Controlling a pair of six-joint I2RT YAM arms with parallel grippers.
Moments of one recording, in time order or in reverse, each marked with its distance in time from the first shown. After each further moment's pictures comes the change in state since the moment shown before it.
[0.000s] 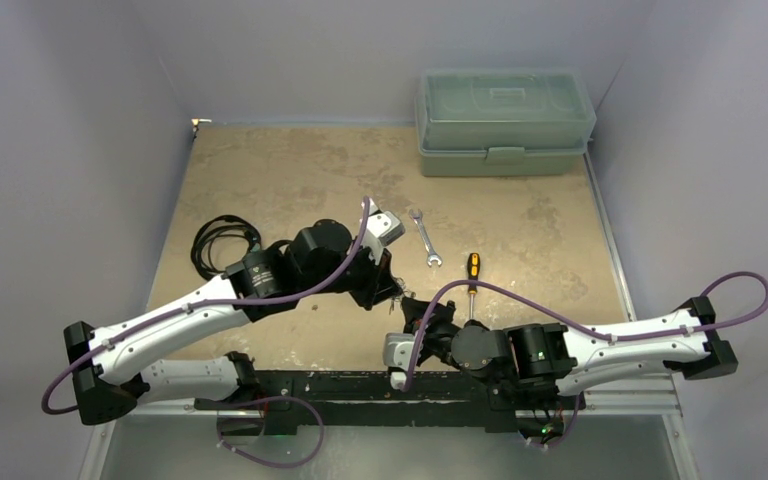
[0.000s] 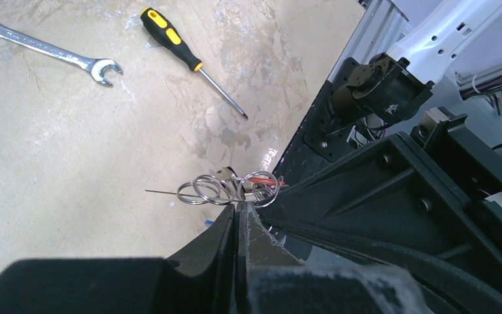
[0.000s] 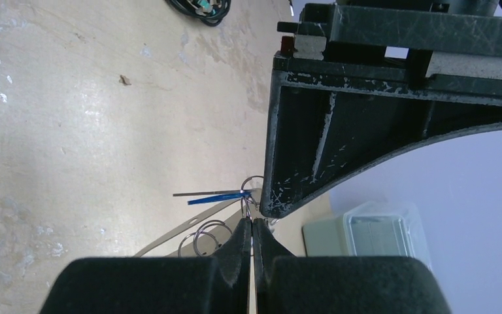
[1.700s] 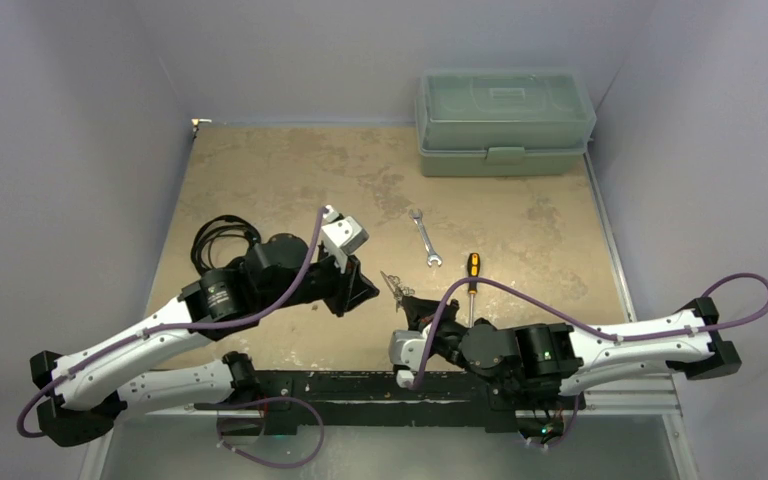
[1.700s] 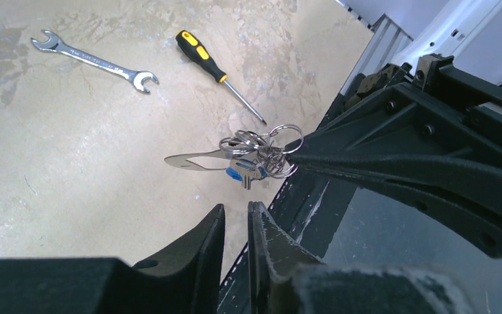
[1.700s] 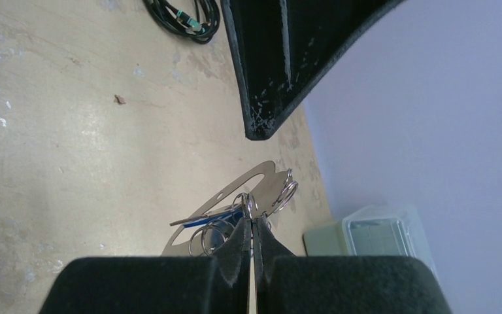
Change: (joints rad) left arm 0.000 -0.199 -0.068 -0.053 -0.079 0.024; right arm 0.006 -0.030 -0.014 0.053 0.005 0.000
